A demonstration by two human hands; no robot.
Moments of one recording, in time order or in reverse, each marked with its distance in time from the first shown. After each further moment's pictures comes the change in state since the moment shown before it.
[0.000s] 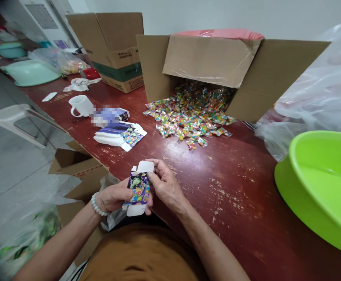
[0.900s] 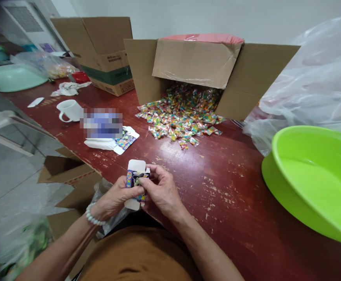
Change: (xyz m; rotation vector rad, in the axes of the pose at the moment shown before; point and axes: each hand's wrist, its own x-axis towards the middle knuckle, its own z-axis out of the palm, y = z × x) left_hand 0.017 -0.005 0.020 0.171 0.426 0.086; right_hand -0.014 -0.010 0.004 0.033 0.139 0.021
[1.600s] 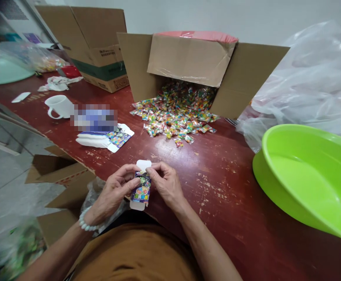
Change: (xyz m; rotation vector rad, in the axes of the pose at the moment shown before) left_hand -0.001 0.003 0.015 0.040 0.112 0.251; right_hand 0.006 0.003 -0.029 -0.173 0.141 -0.134
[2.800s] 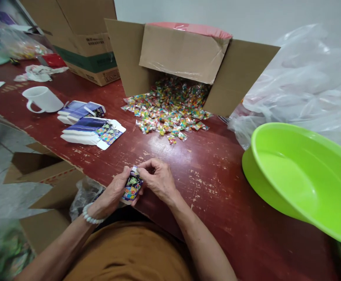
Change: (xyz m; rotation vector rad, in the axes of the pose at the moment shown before) left_hand 0.013 -0.026 0.011 -0.033 -0.053 -0.240; right_hand 0.007 -0.011 -0.003 -0.074 -0.039 0.105
